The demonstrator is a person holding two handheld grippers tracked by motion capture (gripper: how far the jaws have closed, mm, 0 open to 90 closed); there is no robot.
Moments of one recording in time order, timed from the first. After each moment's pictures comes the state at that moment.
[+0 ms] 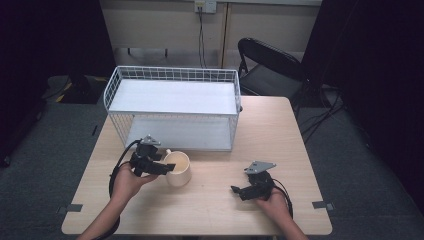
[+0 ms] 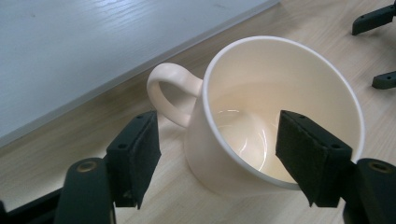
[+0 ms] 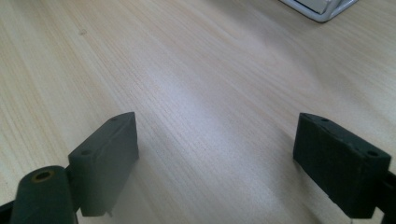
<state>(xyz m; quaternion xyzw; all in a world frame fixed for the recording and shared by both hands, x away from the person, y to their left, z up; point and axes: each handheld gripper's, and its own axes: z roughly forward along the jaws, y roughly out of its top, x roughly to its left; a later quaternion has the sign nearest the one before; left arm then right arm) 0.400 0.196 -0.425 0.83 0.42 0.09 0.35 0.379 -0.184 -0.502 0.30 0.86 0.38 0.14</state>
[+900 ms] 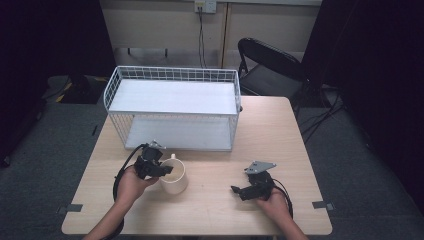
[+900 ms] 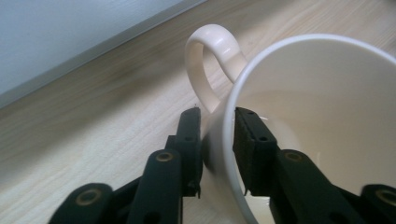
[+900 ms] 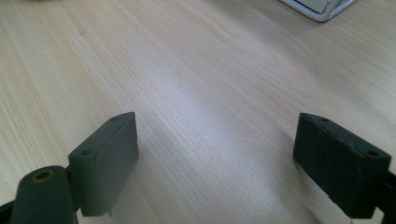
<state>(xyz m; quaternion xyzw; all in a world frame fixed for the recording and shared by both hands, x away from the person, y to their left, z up) 0.399 0.185 -0.440 0.85 0.43 0.09 0.30 0.378 -0.184 -0.502 0.30 0.86 0.38 0.14</state>
